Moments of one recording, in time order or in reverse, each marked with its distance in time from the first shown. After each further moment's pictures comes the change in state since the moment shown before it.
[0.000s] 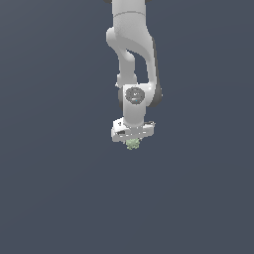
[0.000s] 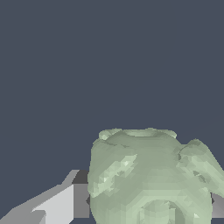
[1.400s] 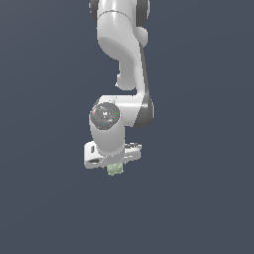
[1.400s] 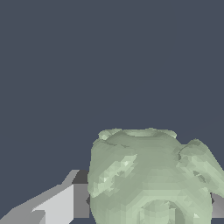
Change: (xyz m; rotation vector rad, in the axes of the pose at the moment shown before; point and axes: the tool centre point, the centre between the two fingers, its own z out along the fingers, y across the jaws) arm 0.130 0.105 -0.058 0.001 0.000 0.000
